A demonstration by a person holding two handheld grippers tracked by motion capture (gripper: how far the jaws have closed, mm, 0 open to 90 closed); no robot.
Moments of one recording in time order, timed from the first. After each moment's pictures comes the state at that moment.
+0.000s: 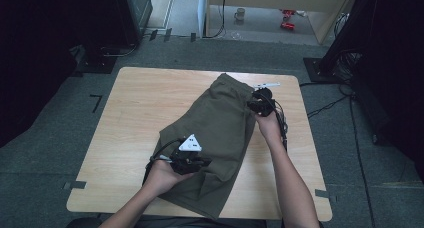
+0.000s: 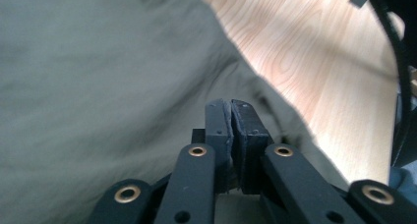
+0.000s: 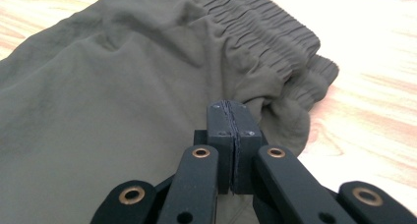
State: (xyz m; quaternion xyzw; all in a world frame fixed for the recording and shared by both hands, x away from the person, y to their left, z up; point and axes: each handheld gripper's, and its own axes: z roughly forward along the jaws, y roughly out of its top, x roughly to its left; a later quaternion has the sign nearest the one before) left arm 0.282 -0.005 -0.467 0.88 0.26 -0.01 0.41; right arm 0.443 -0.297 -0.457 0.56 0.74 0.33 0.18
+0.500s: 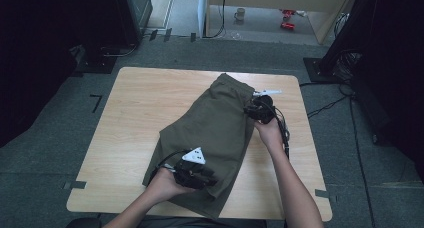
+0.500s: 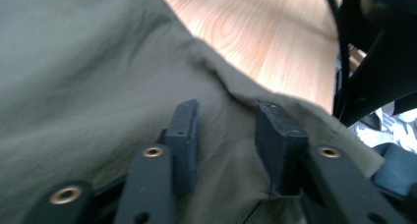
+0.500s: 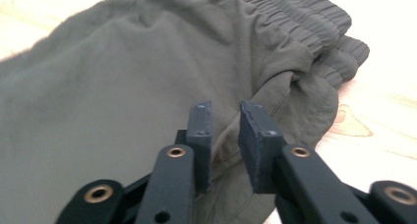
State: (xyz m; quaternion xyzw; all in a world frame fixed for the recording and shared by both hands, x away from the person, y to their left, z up) left arm 0.261 -0.010 -0.476 0.88 0.21 -0.08 0.41; right arm 0.419 -0.296 -0.464 0.53 0.75 0.35 0.17
